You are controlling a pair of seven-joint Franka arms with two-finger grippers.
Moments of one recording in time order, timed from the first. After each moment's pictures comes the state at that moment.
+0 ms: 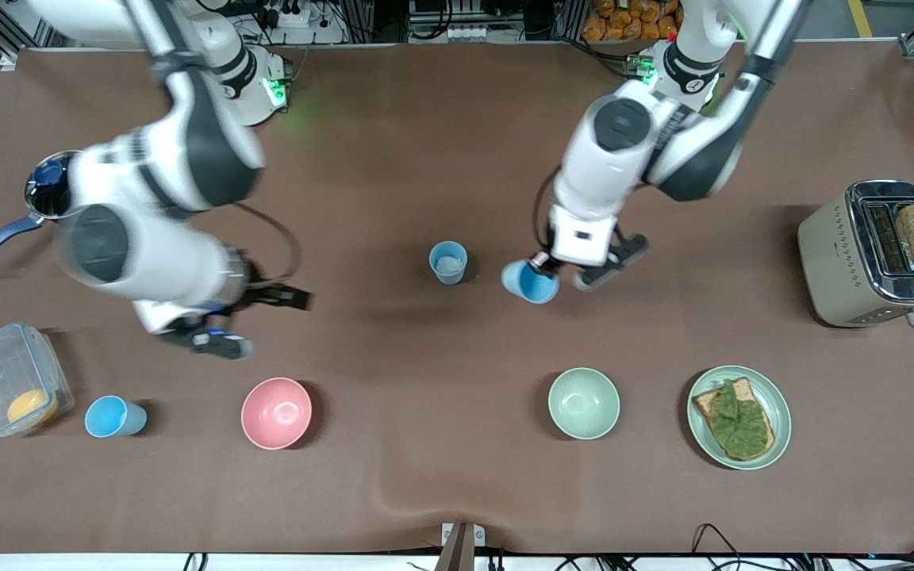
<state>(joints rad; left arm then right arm) -0.31 0.28 -0.38 -1.86 0.16 2.27 -1.38 0.28 0.44 -0.03 -1.33 0.16 1.62 0.42</state>
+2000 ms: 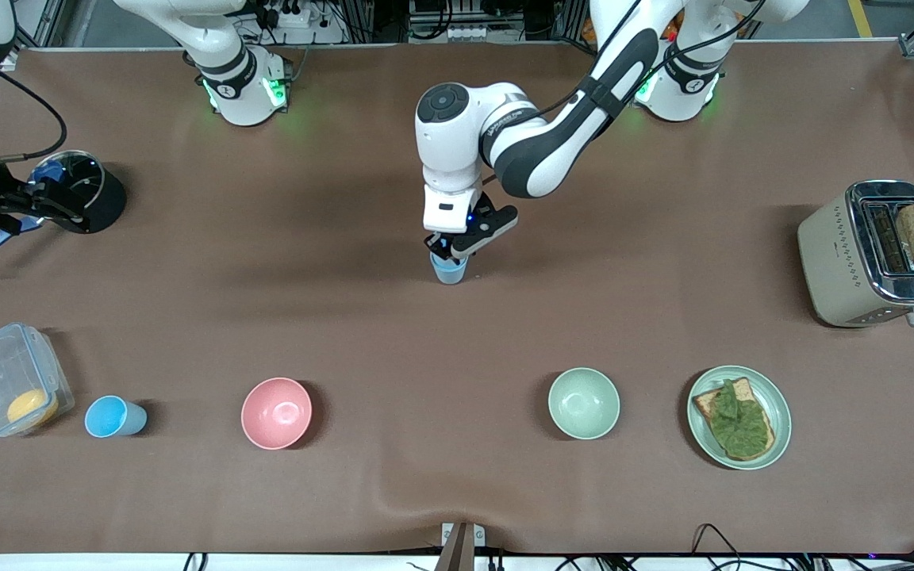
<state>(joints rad) -0.60 0.56 -0.35 -1.62 0.46 2.18 -1.78 -0.01 -0.03 -0.02 -1.70 -0.02 1.67 -0.08</state>
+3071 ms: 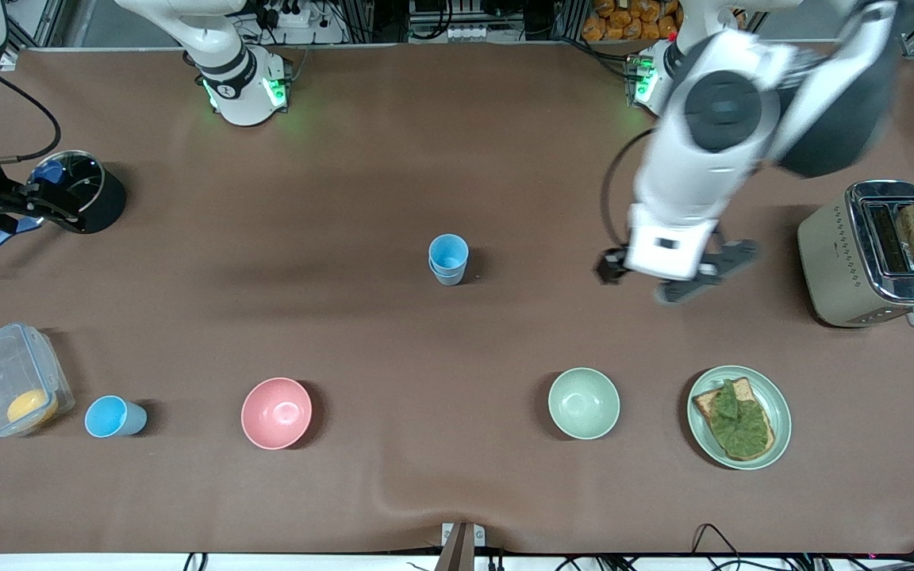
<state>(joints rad) -0.14 0.28 -0.35 -1.44 0.20 1.65 -0.92 -0.04 -0.03 -0.01 -1.69 -0.02 1.65 -0.08</state>
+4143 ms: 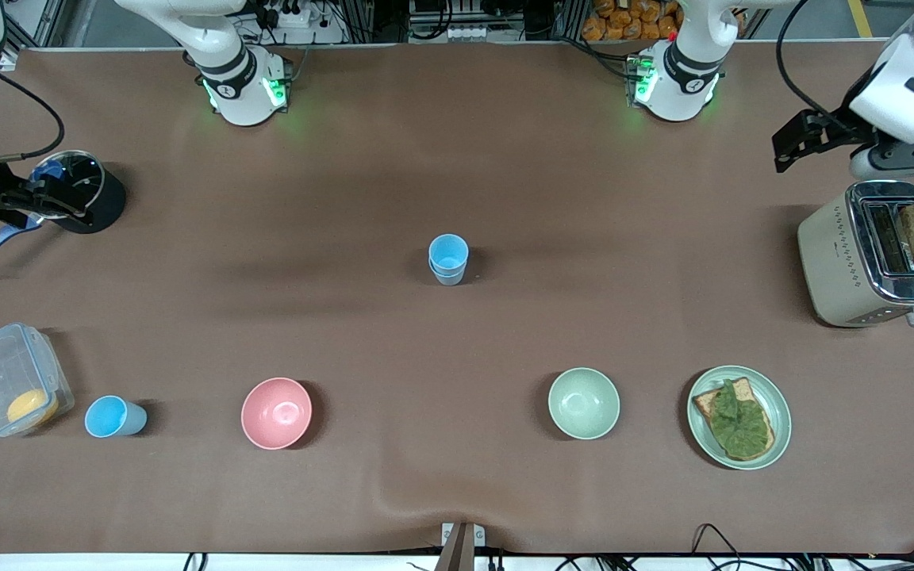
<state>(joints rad) -0.07 -0.10 -0.09 -1.62 0.04 1.47 -0.17 -0.04 -0.02 -0.01 -1.69 0.02 1.61 -0.08</state>
